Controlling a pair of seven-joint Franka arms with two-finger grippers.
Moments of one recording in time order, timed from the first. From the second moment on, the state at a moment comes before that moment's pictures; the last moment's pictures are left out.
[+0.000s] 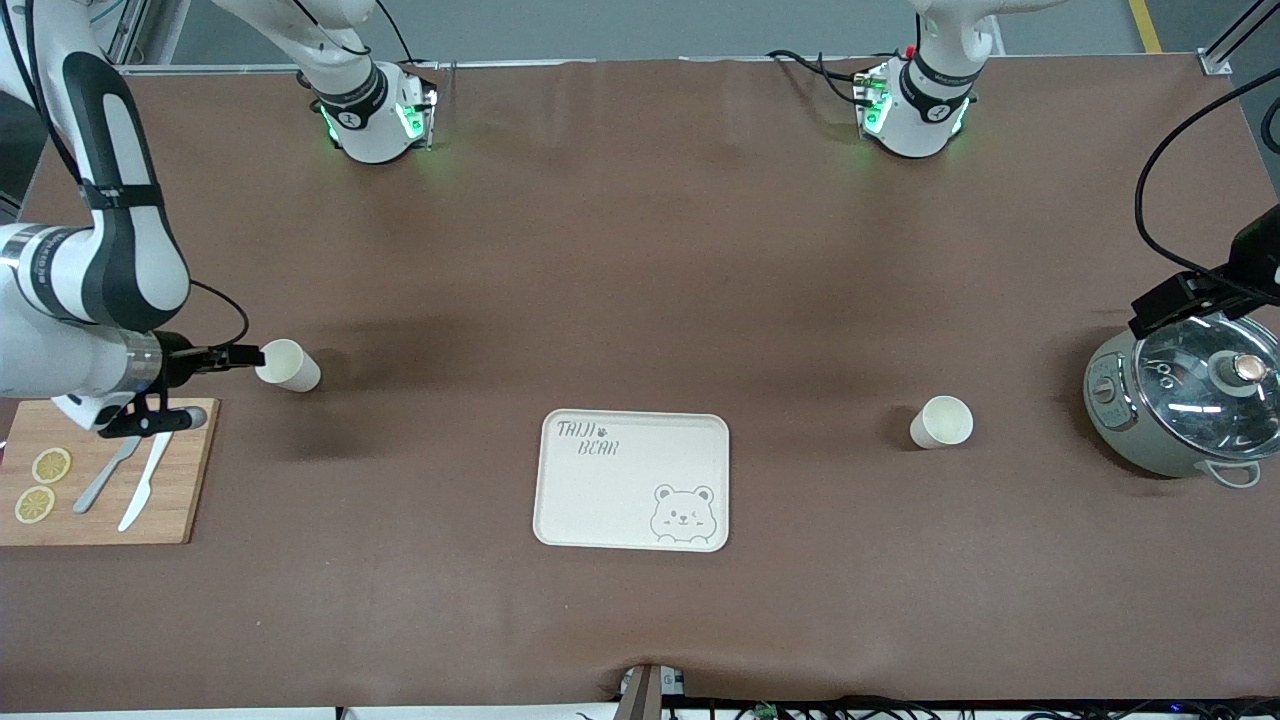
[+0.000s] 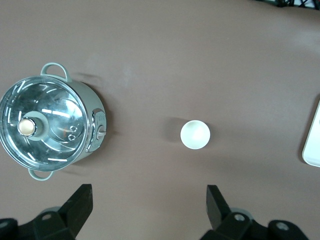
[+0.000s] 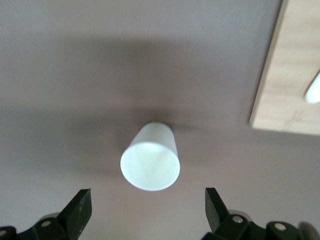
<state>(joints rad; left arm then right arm) 0.08 0.12 -0.11 -1.44 0.07 1.62 -0.21 -0.19 0.36 0.05 -1.77 0.00 1.85 -0.24</state>
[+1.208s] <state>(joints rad) -0.02 -0.04 -0.03 -1.53 0.07 1.49 -0.16 -0.04 0.19 0.06 -1.27 0.00 1.39 -0.03</state>
